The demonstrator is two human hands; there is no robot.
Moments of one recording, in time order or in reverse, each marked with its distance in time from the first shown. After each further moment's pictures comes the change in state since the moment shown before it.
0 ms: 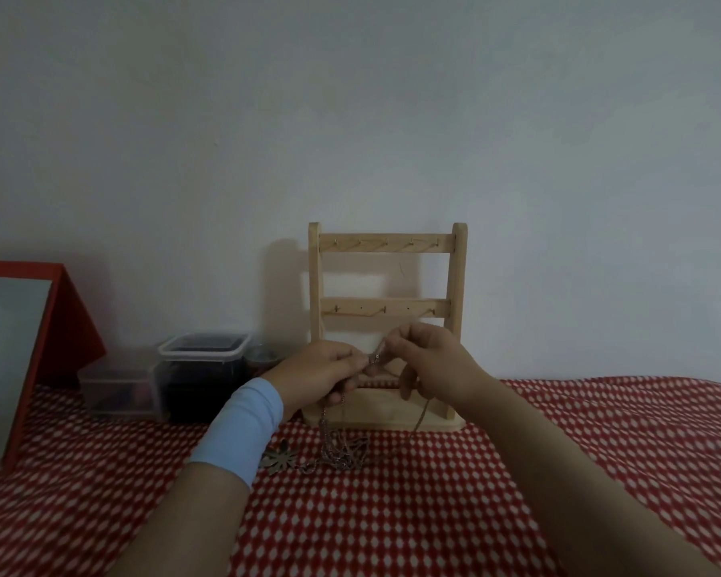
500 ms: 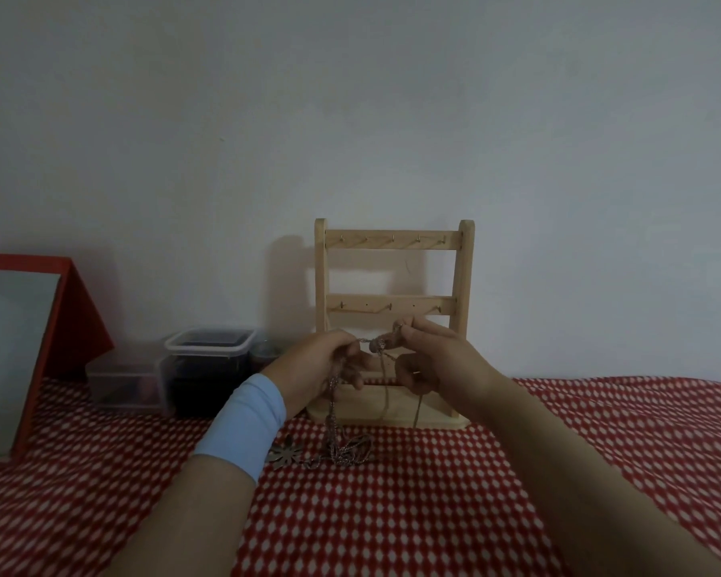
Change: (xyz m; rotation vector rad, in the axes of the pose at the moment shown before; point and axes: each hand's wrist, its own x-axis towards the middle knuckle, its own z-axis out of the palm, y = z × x) left_hand -0.001 0.004 -0.001 -0.405 0.022 -0.098; right_hand 0.000 0.003 -0.002 0.270 -0.162 0.035
